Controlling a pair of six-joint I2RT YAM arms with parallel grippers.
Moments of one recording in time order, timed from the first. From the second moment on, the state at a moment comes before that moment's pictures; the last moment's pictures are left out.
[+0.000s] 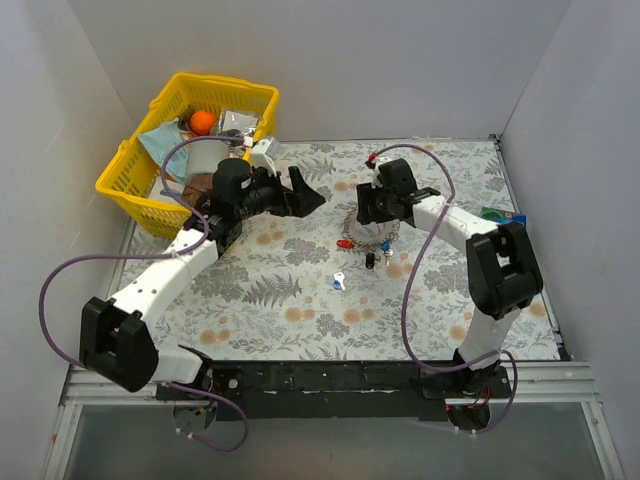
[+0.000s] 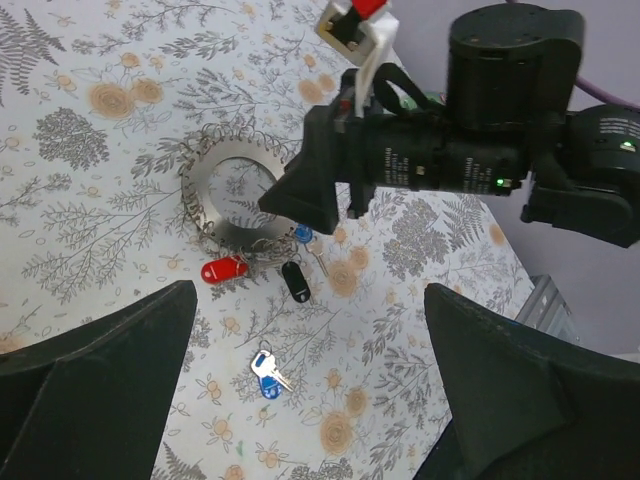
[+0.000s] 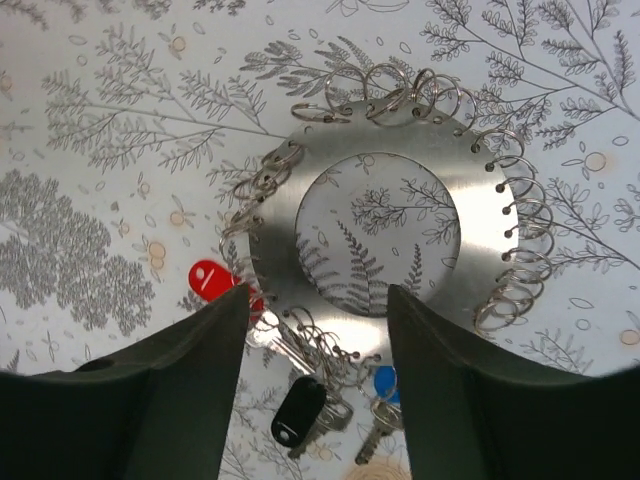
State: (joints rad) left arm -0.45 1.30 1.05 -0.01 0.39 -0.48; right arm 0.44 1.74 1.20 -0.24 -0.09 0.18
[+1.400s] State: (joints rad) left arm -0.46 1.81 1.25 -0.18 0.54 -0.56; right arm 0.44 1.89 1.24 -0.44 -0.03 0.15
